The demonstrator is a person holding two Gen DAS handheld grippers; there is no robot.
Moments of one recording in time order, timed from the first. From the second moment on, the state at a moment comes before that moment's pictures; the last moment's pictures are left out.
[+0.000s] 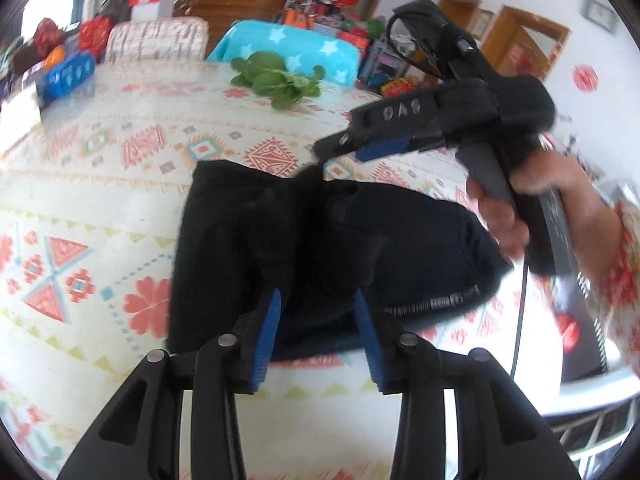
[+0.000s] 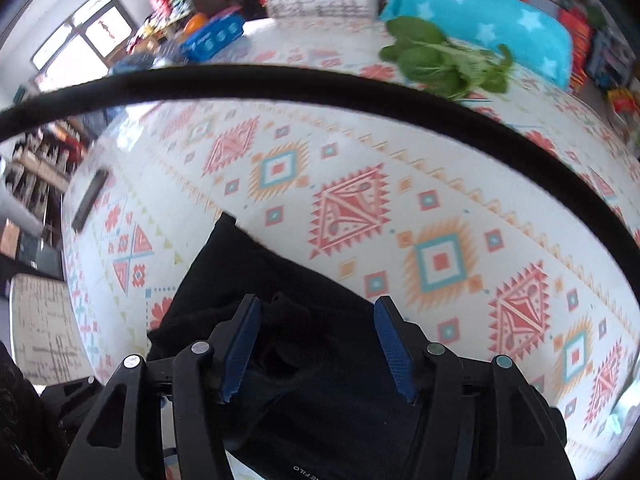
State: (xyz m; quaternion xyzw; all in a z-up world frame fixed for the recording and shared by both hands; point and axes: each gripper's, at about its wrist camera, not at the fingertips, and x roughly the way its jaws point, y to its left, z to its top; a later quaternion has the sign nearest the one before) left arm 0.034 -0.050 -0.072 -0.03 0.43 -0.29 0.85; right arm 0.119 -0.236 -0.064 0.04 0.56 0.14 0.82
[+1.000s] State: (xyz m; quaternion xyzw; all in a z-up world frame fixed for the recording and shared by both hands) left arm 0.127 -0.010 -0.050 0.06 0.44 -0.27 0.85; right arm 0.014 -0.228 -0.083 0.25 0.47 -0.07 0.85
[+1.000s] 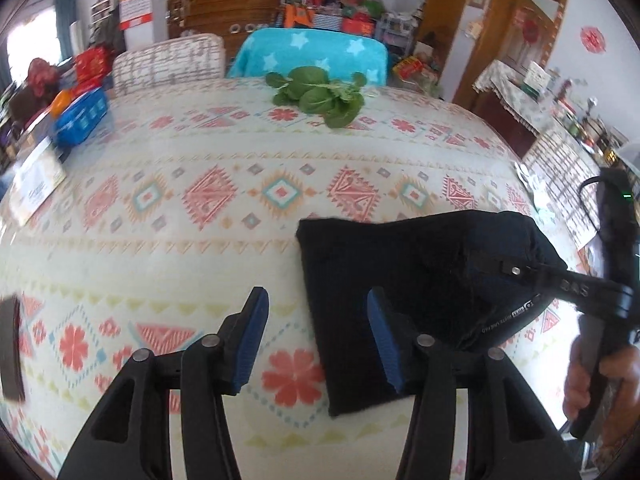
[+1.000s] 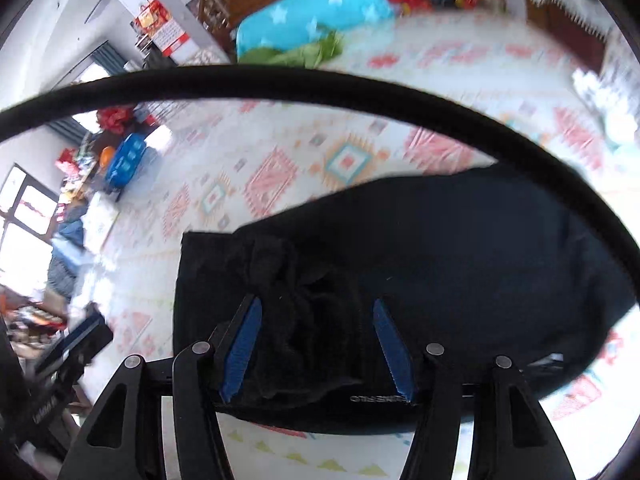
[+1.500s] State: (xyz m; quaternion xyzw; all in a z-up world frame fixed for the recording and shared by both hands) left arm 0.126 -0.053 -0.127 0.12 0.49 -0.32 0.80; right arm 0.093 -0.212 -0.112 0.12 0.53 -0.19 0.82
